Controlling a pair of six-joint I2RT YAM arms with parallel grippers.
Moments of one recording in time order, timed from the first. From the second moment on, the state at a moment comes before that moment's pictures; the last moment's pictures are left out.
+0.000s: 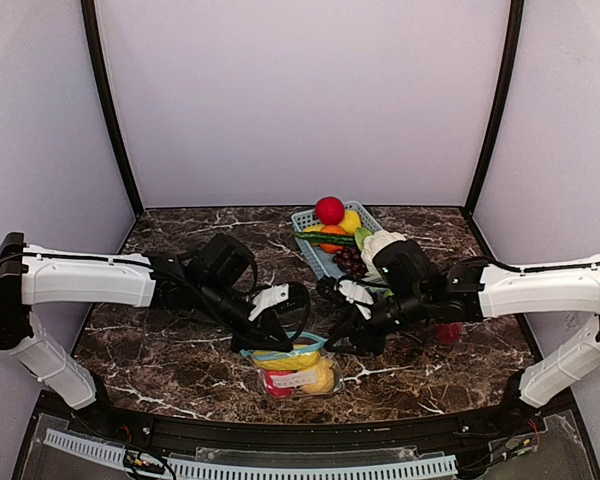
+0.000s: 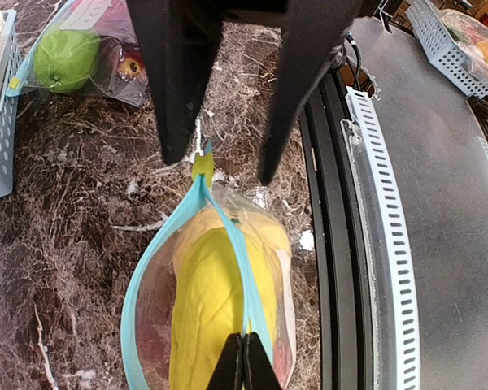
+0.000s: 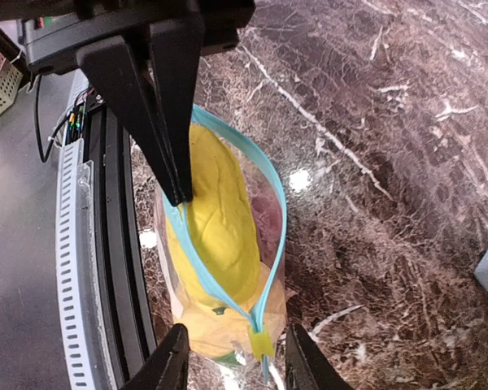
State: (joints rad) left arm -0.93 1.51 0.98 -0.35 0.61 0.30; right arm 1.00 1.40 0.87 -0.26 -0.41 -0.03
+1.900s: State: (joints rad) left arm -0.93 1.51 0.98 -0.36 0.59 0.28; right arm 0.89 1.35 0.63 0.10 -0.55 0.17
